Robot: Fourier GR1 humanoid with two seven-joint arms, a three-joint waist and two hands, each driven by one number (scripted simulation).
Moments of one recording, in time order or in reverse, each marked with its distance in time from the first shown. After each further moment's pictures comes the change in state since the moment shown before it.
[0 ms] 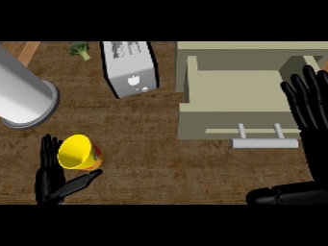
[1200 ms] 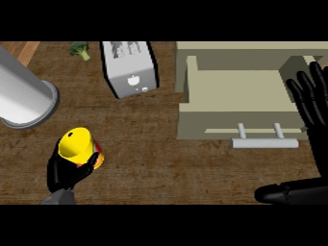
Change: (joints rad) left arm -0.195 0.030 0.030 0.322 0.111 -0.294 -0.156; right arm -0.020 -0.024 -0.043 0.009 -0.039 0.022 0.028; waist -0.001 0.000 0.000
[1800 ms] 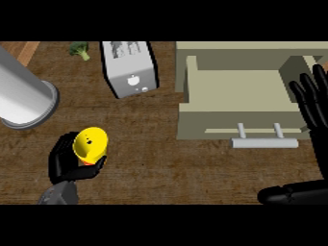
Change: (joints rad) left arm -0.059 0.007 -0.005 0.036 -0.043 0.070 -0.100; right arm 0.019 -0.005 -0.012 0.002 -0.005 0.018 -0.026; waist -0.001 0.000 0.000
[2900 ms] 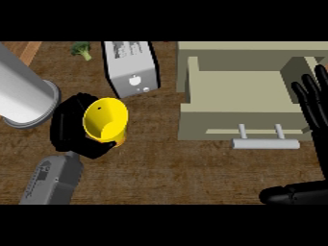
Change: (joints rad) left arm -0.021 -0.013 -0.192 -0.620 0.025 -0.025 0.409; right arm 0.004 0.003 -0.007 -0.009 -0.003 -0.010 0.021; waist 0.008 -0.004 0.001
